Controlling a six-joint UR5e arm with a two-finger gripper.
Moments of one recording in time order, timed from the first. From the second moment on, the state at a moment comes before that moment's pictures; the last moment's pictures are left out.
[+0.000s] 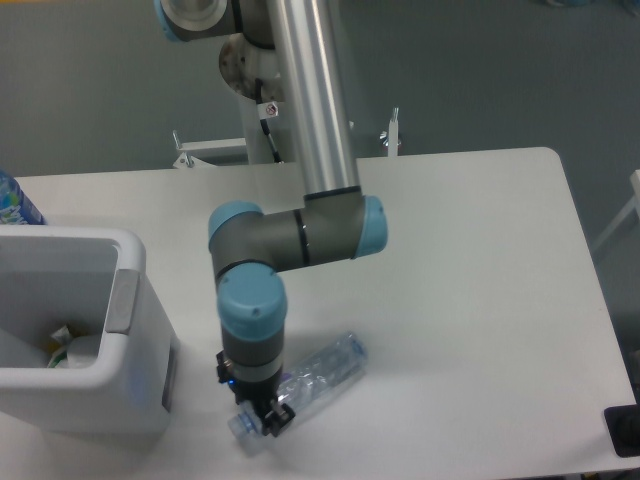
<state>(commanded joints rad) 2.26 -2.18 -1.43 -0.84 1.39 1.03</state>
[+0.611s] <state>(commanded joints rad) 2.46 -2.01 -1.37 -0.84 0.68 0.70</state>
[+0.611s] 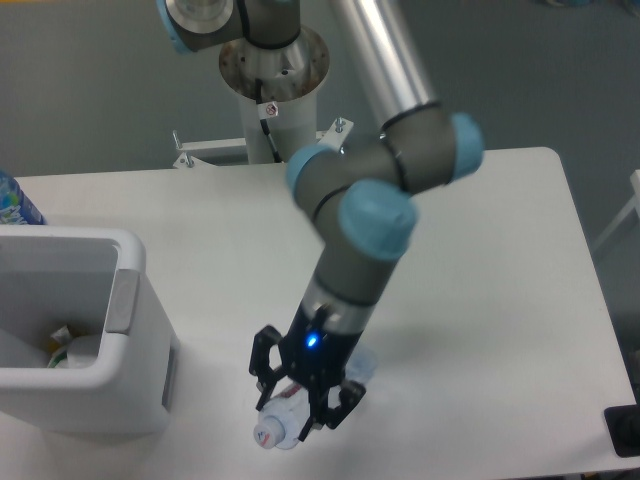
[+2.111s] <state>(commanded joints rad) 2.26 -1.89 -1.31 -0.83 0.21 0.47</state>
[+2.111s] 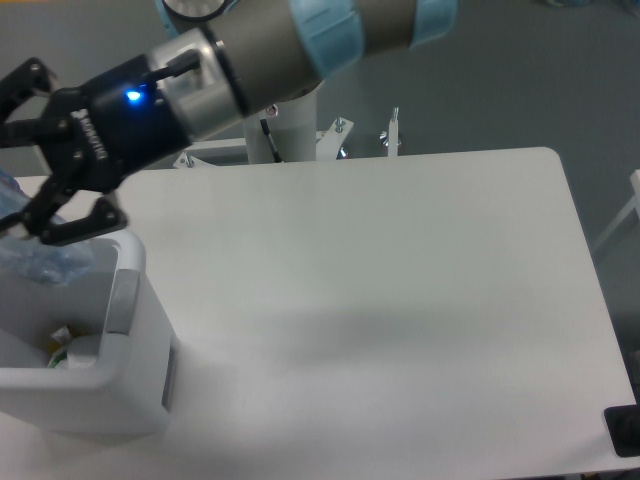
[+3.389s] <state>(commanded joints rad) 2.58 -1.91 -1.49 -0.82 0.25 0.66</state>
